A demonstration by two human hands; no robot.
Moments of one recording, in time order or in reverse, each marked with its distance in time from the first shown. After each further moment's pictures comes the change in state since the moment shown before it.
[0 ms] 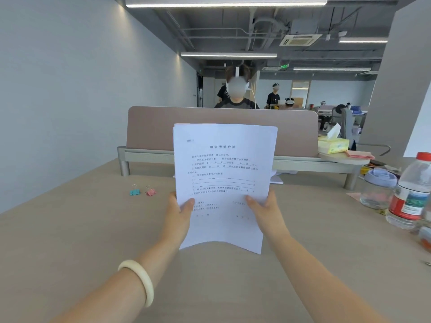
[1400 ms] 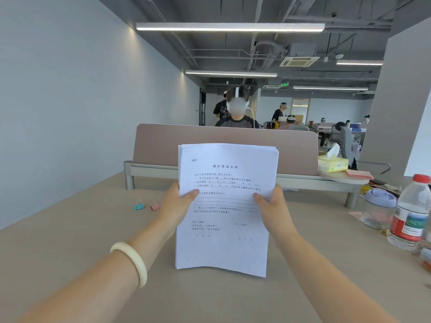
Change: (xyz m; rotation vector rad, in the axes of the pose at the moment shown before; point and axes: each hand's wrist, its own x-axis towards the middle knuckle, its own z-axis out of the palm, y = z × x) left_hand 0.029 0.062 -0.022 0.034 -0.082 0.074; right_hand -0.003 -0.060 0.001 0.011 0.021 -0.126
